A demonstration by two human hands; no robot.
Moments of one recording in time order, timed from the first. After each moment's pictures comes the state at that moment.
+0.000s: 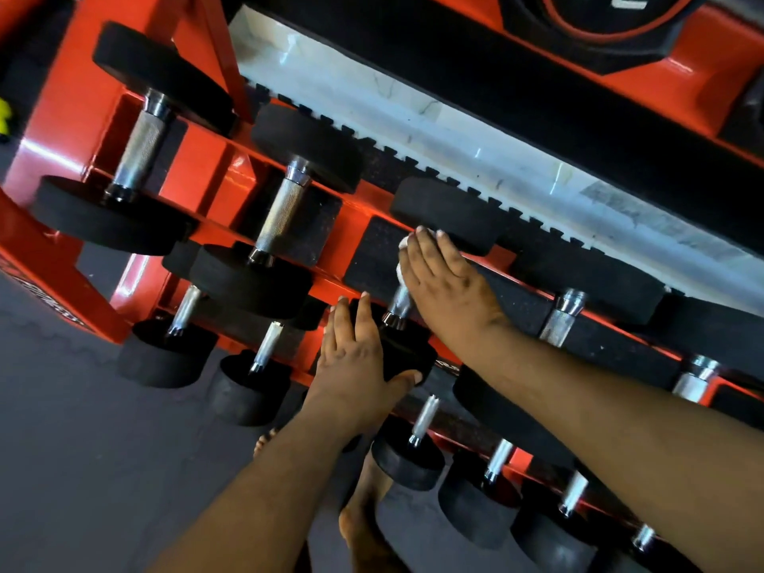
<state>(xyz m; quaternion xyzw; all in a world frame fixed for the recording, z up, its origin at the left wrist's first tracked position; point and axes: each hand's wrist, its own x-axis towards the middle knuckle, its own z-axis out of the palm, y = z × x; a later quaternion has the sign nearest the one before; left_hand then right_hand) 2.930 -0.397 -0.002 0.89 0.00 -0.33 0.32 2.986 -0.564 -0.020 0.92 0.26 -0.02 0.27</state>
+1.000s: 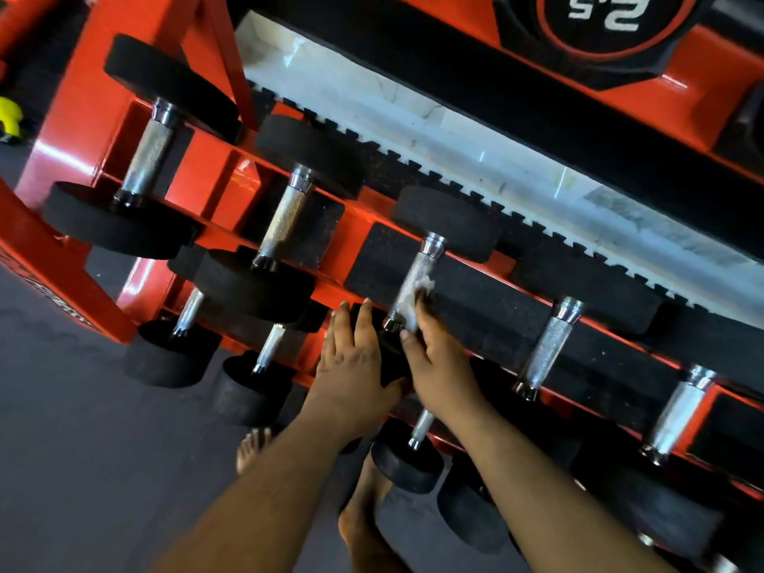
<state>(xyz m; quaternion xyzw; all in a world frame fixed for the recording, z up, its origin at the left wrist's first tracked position) 2.931 -0.396 -0.004 0.89 0.01 -0.33 0.32 2.924 -0.538 -0.019 0.85 -0.13 -0.17 -0.48</state>
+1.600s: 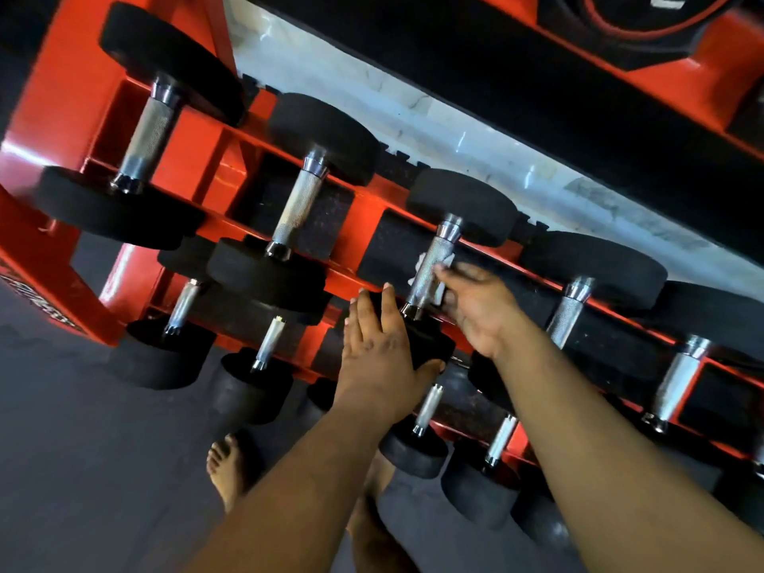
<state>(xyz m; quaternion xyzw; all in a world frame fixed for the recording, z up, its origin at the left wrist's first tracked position) 2.927 -0.393 -0.008 0.89 -0.03 -0.30 0.34 2.981 -0.549 -0.022 0.60 -0.36 -0.18 -0.69</state>
